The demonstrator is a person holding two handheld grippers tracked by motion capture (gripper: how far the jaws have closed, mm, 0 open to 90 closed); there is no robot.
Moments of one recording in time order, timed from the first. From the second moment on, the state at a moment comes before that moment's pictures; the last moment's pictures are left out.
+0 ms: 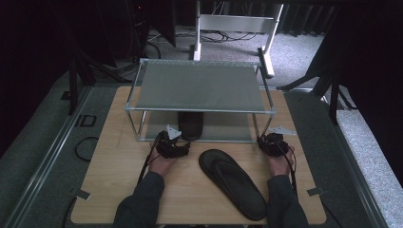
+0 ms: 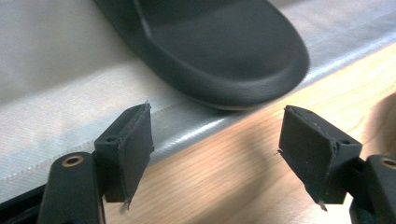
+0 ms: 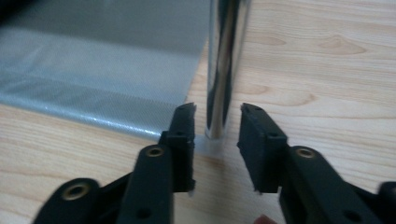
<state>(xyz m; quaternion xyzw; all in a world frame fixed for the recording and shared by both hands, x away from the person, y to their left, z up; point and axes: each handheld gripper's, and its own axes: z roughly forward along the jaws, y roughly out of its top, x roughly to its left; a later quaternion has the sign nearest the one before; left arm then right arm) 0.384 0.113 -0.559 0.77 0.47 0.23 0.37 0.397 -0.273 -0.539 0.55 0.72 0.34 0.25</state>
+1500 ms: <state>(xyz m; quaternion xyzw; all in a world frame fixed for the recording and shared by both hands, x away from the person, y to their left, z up) 0.389 0.113 -0.560 0.77 0.48 0.23 0.35 0.290 -0.239 -0.514 0.45 0.78 0.40 0.20</state>
